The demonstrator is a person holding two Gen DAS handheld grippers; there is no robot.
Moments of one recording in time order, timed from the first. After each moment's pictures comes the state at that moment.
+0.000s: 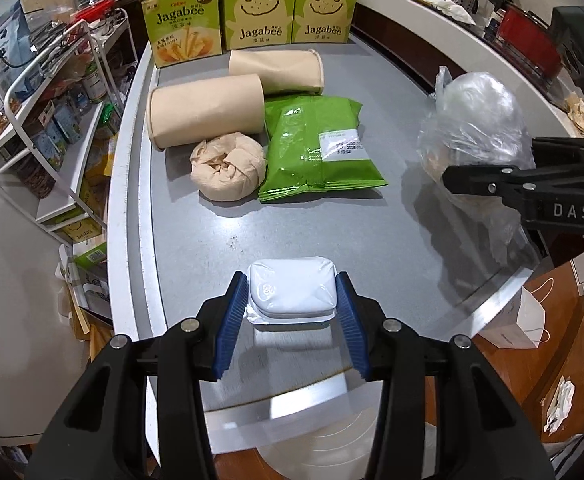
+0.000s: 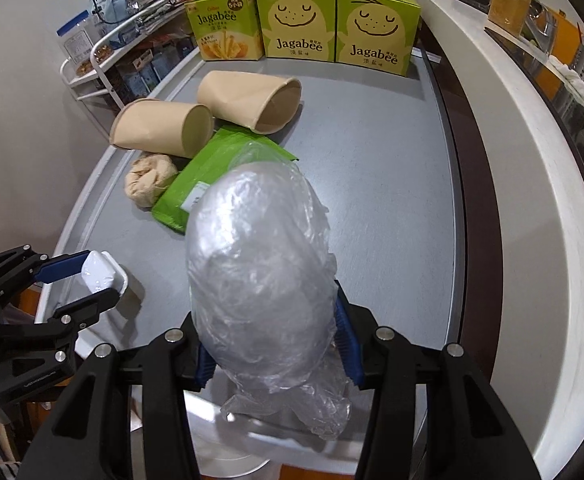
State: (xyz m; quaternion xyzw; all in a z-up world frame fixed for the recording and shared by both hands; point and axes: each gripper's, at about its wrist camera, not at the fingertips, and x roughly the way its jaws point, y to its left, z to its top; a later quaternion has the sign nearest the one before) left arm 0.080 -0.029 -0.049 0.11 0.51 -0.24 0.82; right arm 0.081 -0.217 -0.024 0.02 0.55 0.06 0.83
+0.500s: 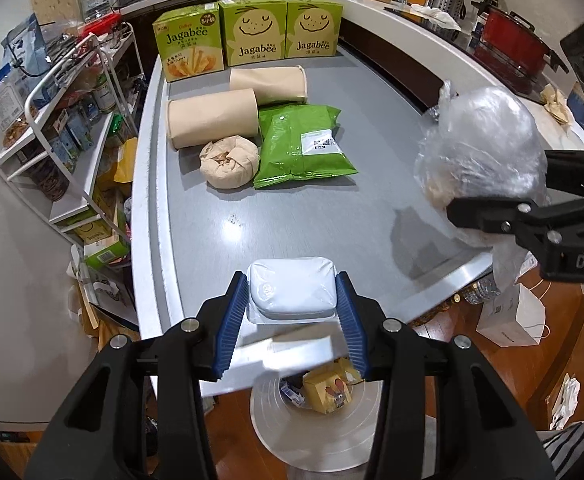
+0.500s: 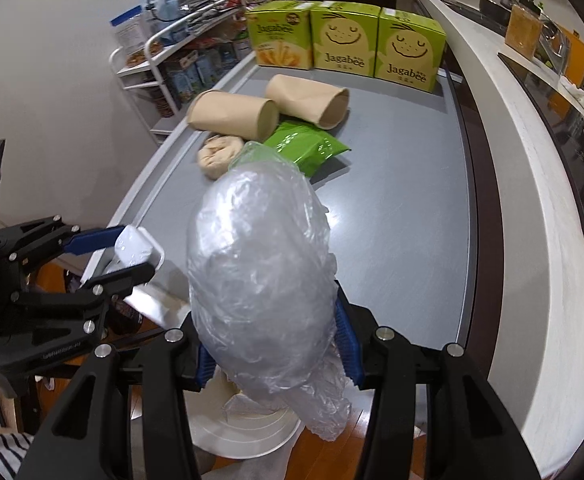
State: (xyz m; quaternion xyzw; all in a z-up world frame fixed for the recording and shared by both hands) left arm 0.036 -0.018 -0.022 0.11 0.49 -0.24 0.83; right arm 0.019 -0.188 0.005 0.00 0.53 0.11 0.84
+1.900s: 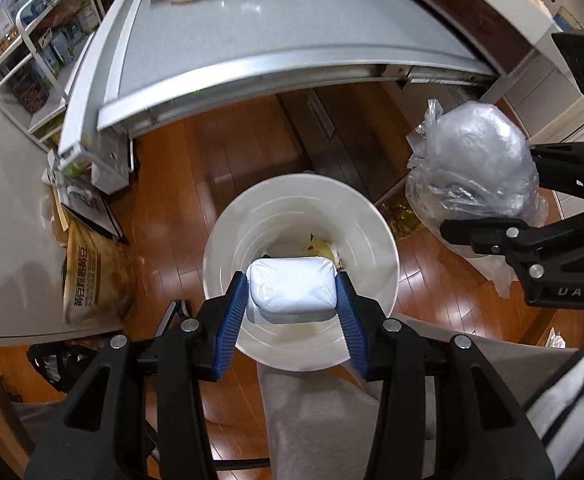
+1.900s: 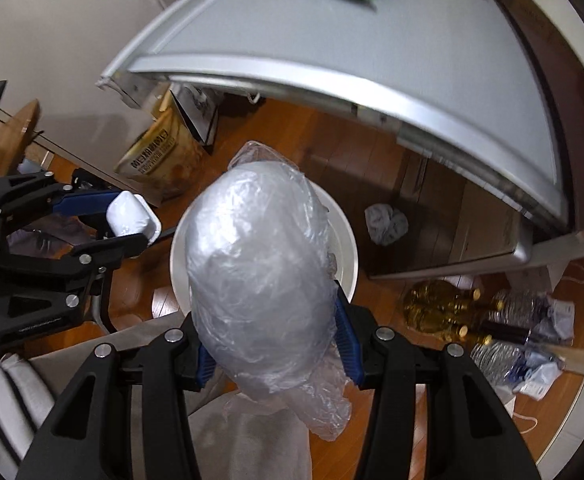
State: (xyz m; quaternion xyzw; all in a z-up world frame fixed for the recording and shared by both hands) left arm -0.079 0.006 -0.104 0.13 0.59 -0.24 0.76; right arm -0.099 -0.150 -0.096 -0.02 0.64 0.13 0.76
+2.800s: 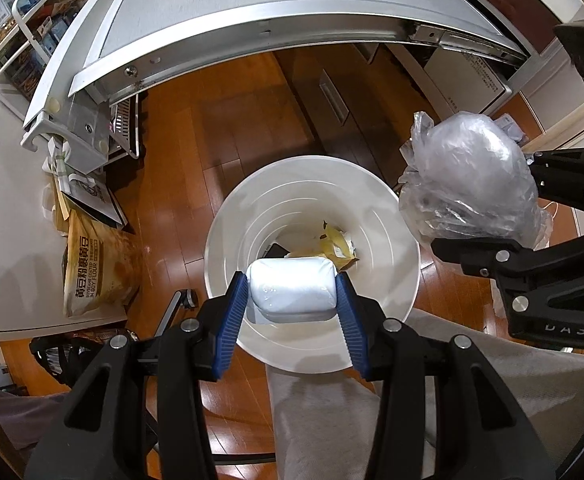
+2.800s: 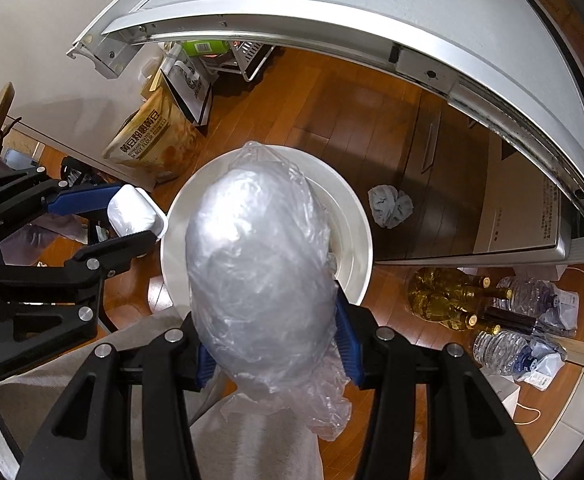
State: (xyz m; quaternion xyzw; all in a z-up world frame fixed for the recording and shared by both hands) left arm -0.074 0.001 -0.132 0.14 0.61 -0.22 0.75; right arm -0.096 -0.141 -0.133 -0.02 0.66 0.13 0.74
